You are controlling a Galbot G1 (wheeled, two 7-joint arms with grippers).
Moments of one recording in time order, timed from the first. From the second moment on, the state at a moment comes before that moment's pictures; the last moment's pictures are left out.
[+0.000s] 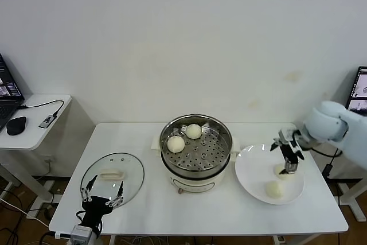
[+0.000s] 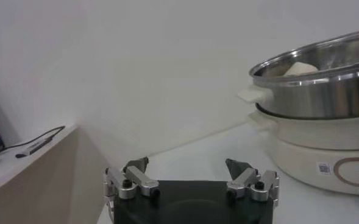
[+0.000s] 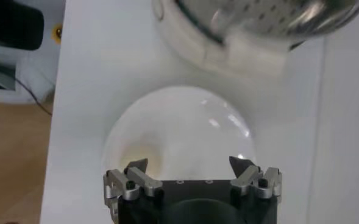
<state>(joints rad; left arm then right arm) 1.70 -1.20 -0.58 -2.11 -0.02 0.11 -0.11 0.20 0.38 -1.01 1.63 0.01 -0.32 -1.09</state>
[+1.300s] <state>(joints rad) 1.70 -1.20 -0.59 -2.09 -0.02 0.12 -0.10 -0.24 0.47 -0.70 1.46 -0.13 -0.29 -1.02</state>
